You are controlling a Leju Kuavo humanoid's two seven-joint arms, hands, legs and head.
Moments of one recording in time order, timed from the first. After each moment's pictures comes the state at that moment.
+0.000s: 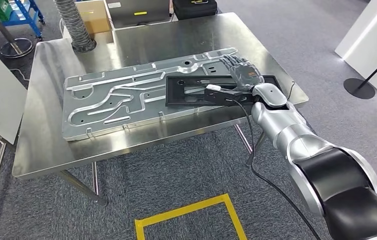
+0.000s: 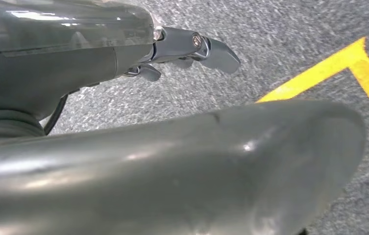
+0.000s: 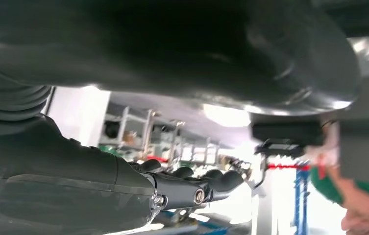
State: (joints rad) left arm -0.08 -0.19 0.97 -0.19 -1.26 0.08 -0.20; right arm -1.16 -0.09 0.44 -0.29 1.13 -0.24 -0.21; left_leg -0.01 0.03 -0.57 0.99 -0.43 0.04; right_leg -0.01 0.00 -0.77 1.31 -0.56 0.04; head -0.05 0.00
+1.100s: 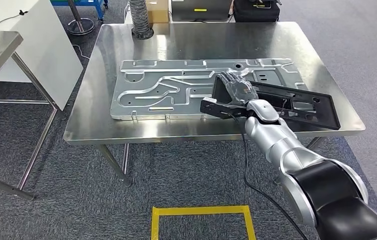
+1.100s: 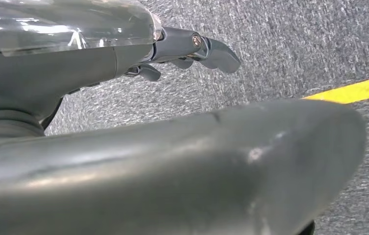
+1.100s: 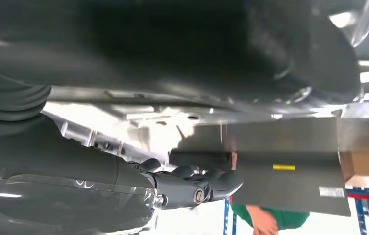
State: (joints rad) left arm -0.07 -0.18 0.97 -0.19 -1.25 0.06 -0.19; right arm -1.07 -0.05 0.34 -0.29 1.16 -0.25 -0.19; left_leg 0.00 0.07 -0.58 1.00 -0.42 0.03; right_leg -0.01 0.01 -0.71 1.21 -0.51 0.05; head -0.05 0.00
